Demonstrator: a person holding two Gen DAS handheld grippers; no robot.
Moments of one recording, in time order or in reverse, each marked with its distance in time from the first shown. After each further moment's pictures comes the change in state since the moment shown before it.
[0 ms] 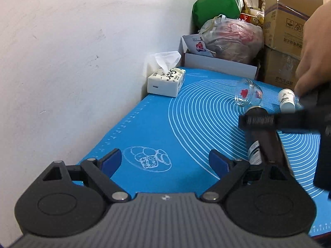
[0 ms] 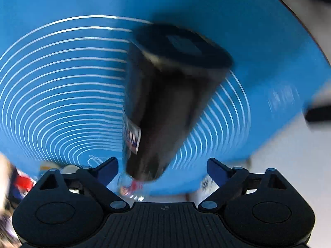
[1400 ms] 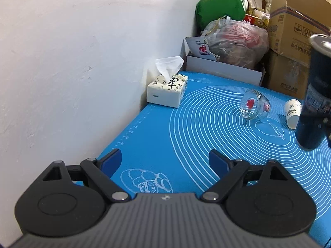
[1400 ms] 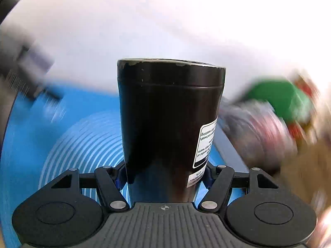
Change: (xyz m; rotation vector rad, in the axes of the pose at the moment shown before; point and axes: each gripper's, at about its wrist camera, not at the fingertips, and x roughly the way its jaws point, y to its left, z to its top) left arm 0.033 0.001 0.037 -0.006 0.013 -0.005; right arm -0.043 0.092 -0.138 2.271 -0.291 -0.230
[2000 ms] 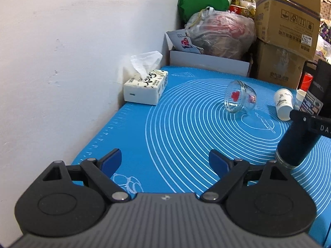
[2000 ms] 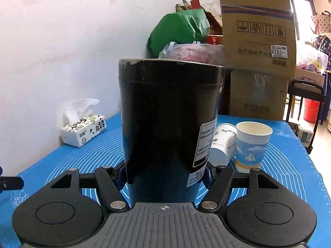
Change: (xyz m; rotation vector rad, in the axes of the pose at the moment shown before) left arm 0.019 -0.040 0.001 0.062 0.023 -0.037; right arm -0.004 -0.020 -0.079 0.780 -0.043 -0.209
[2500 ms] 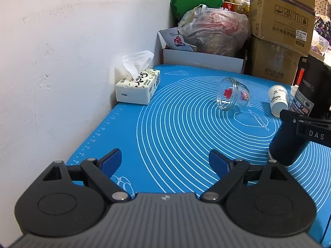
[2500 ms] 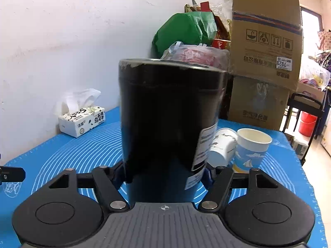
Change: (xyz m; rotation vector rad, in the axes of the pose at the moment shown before) left arm -0.002 -0.015 0.002 0.021 0.007 -0.012; right arm 0.005 0.025 0.013 -0.098 0.007 -0.040
